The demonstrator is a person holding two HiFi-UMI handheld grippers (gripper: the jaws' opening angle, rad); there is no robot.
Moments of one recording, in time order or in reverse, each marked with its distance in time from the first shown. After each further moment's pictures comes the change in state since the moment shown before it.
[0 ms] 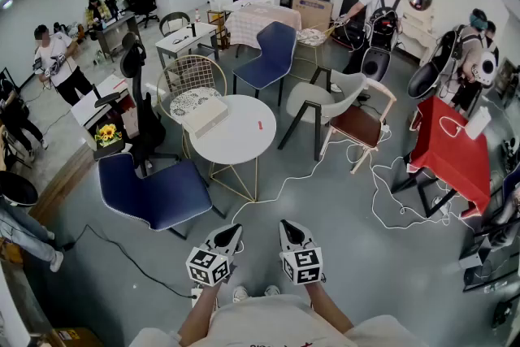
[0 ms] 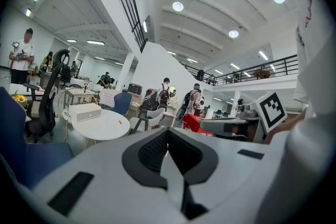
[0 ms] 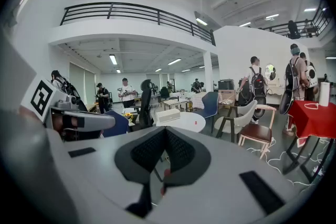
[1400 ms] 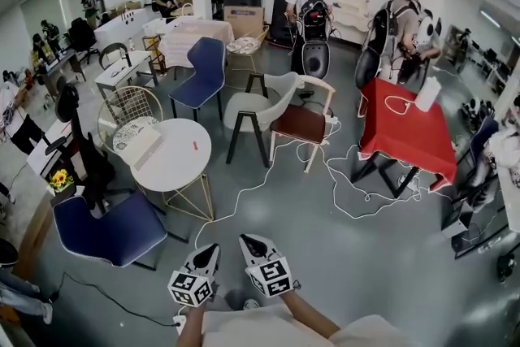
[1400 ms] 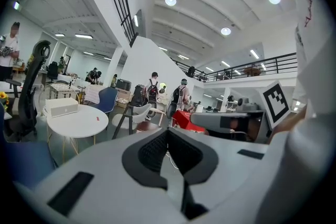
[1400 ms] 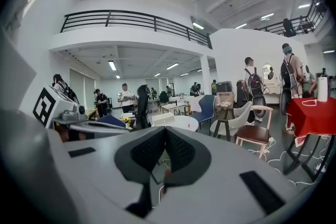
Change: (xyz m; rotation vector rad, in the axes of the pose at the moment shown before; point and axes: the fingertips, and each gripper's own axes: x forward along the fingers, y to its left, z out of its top) left arm 0.075 -0.081 -0.023 0.027 0.042 -0.097; right arm -0.033 -0.057 -0.005 0.031 -0.056 0.017
